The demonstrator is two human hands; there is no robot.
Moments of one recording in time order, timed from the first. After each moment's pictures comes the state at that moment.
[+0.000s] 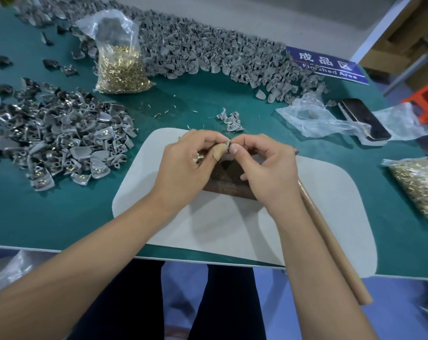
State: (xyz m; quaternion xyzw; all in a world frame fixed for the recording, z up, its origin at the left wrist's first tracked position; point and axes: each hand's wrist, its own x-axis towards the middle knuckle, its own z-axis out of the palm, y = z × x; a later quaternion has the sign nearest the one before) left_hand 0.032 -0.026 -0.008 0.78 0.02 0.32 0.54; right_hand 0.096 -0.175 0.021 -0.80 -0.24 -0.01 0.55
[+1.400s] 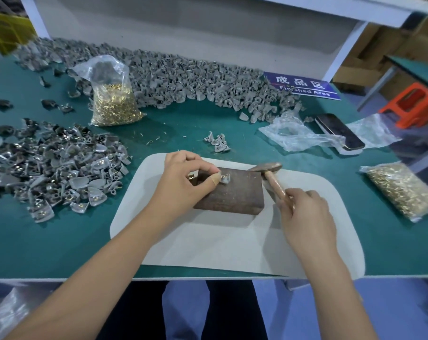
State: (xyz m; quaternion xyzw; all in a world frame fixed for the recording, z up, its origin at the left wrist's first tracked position) left_hand 0.045 -0.016 -0.010 0.84 0.02 0.23 0.49; right_hand 0.071 -0.263 0.019 -0.99 -0.03 -0.01 0.13
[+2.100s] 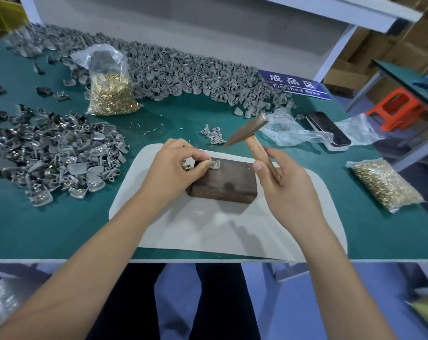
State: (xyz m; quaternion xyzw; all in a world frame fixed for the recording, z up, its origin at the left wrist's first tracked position) left_hand 0.040 -0.006 -0.004 0.86 0.00 0.25 0.45; right_hand 0.058 -0.236 0.063 -0.92 -0.16 -0.05 0.36
